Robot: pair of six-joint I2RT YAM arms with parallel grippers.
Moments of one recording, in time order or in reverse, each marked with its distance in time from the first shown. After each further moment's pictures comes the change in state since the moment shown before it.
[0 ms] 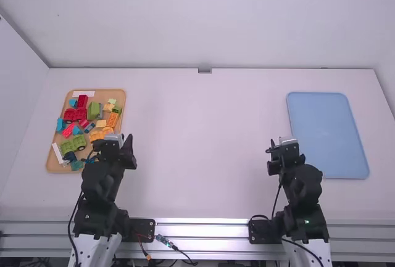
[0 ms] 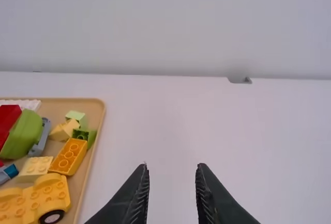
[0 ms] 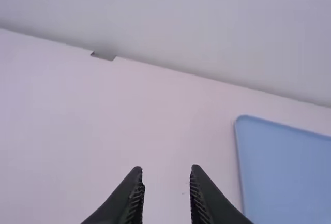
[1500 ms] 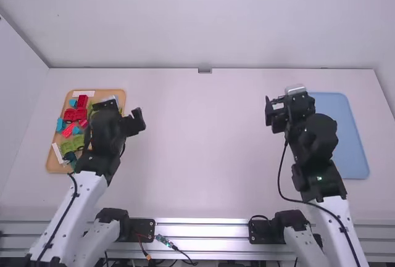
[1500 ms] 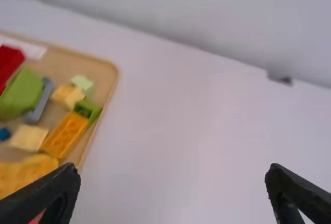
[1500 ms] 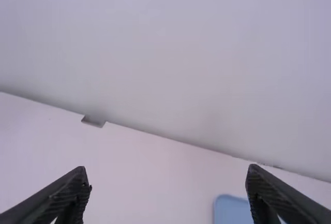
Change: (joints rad) left arm 0.000 0.717 0.386 -0.010 -0.148 -0.281; right arm 0.052 0.562 0.559 0.080 0.057 -0.009
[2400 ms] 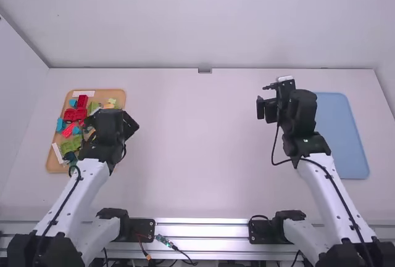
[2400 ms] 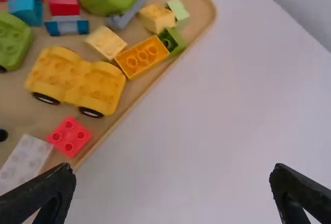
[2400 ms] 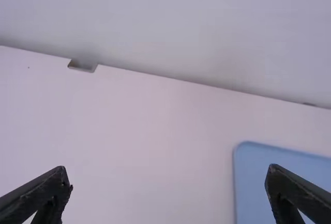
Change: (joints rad) left arm 0.051 0.122 0.073 -0.233 -0.166 -0.423; right arm -0.045 0.335 0.044 -0.011 -0.002 0.073
